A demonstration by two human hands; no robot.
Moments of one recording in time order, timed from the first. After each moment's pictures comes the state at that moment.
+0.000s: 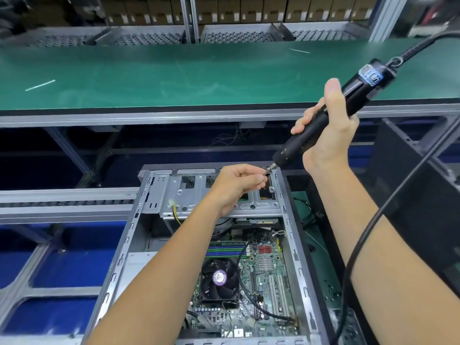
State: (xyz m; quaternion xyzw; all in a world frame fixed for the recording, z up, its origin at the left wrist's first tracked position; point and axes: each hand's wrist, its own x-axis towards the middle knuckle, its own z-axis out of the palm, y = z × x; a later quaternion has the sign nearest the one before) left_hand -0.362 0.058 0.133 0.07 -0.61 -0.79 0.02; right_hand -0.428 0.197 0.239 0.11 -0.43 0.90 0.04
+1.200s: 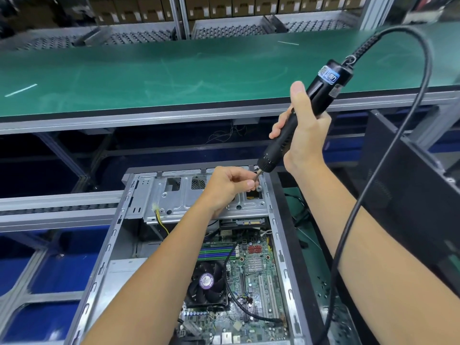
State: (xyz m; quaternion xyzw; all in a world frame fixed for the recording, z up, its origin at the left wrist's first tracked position) left_hand -0.374 0.070 0.124 0.06 -0.73 -0.68 0.05; right_hand -0.446 0.200 0.222 0.11 -0.47 0.88 0.02
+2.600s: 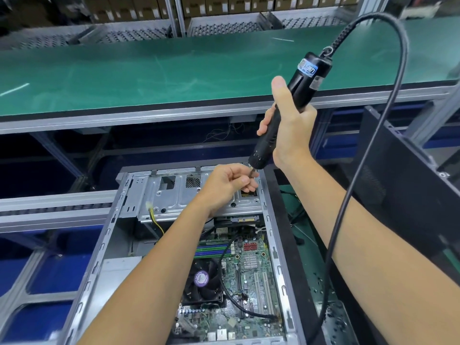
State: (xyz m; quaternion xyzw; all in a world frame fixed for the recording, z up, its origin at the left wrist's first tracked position) left_hand -0.375 0.079 0.126 0.01 -0.75 -0.66 0.02; right_hand -0.446 0.194 0.224 0.13 -0.50 0.85 0.02
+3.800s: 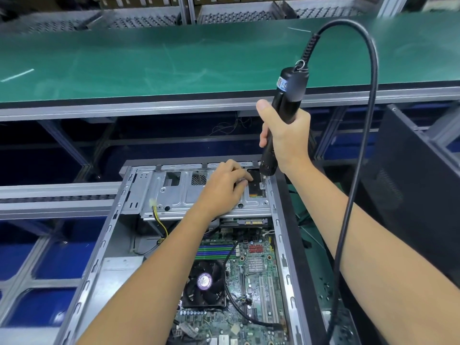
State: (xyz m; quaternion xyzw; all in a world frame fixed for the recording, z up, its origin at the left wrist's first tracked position) left_hand -0.381 0.055 0.093 -0.01 -0.95 -0.28 0.13; right_hand -0.461 0.181 0.189 0.22 -0.63 0.75 0.03
